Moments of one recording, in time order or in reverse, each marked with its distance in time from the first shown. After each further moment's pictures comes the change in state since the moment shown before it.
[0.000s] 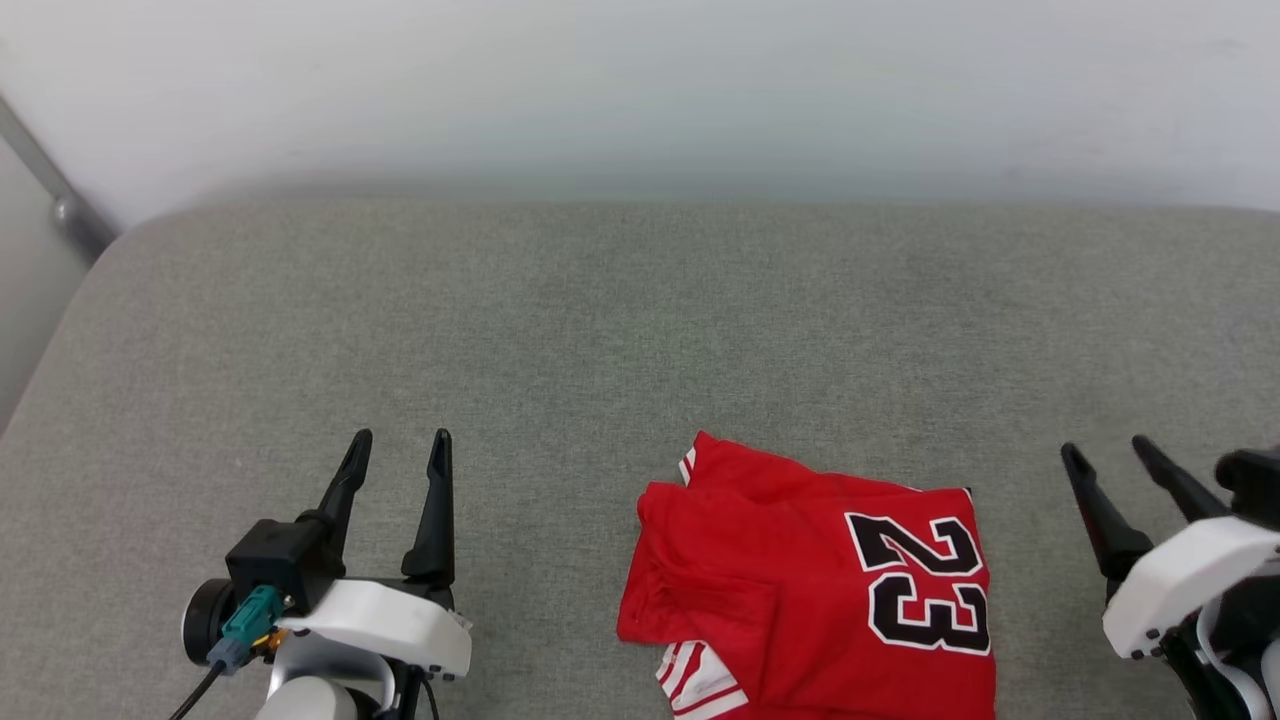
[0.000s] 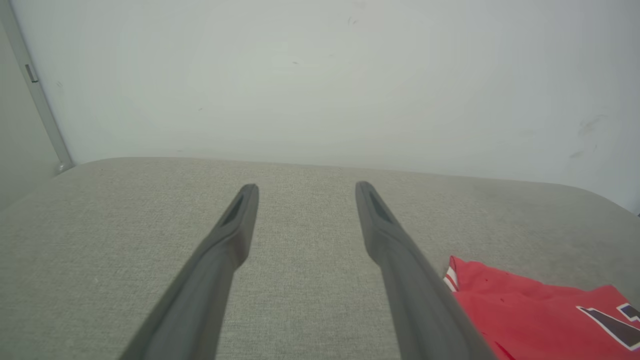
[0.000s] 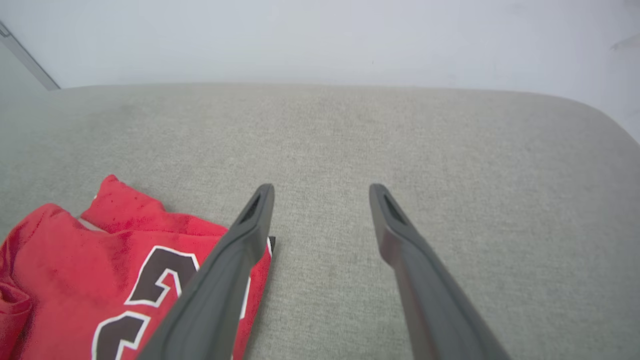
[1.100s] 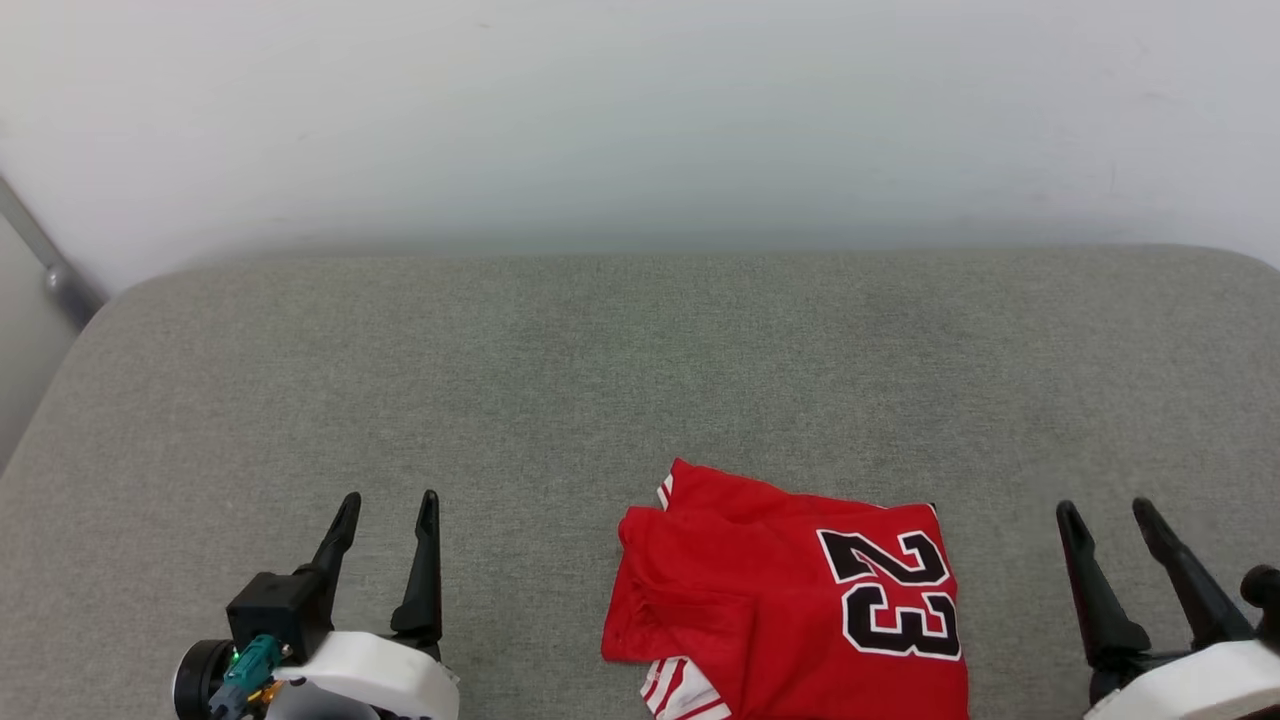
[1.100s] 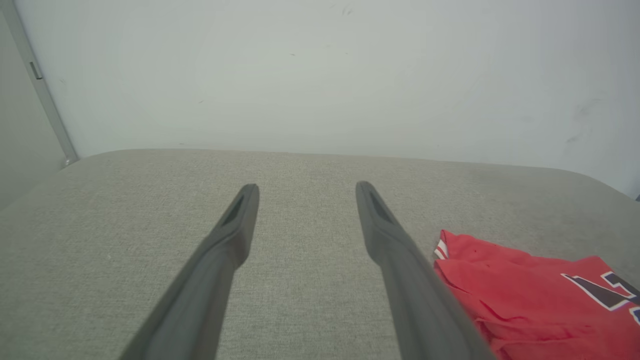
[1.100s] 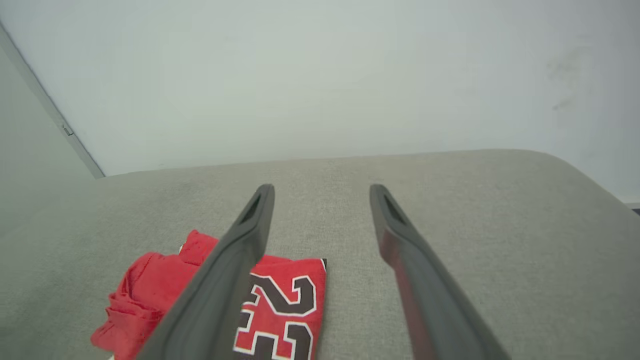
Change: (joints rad) left arm 0.081 0.015 -0.001 0.027 0.001 0.026 -0.008; right arm 0.312 0.243 -0.150 -0.440 -0.151 0.000 -0.082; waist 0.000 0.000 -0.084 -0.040
